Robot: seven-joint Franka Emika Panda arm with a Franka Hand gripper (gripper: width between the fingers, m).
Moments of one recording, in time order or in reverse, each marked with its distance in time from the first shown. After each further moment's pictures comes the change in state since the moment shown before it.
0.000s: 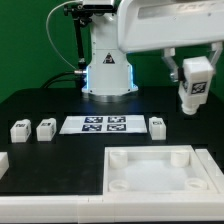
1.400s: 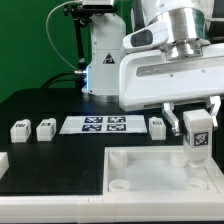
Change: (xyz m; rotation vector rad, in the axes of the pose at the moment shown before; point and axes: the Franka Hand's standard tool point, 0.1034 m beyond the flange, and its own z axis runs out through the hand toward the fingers) arm -0.016 0.007 0.078 -0.013 0.316 0.037
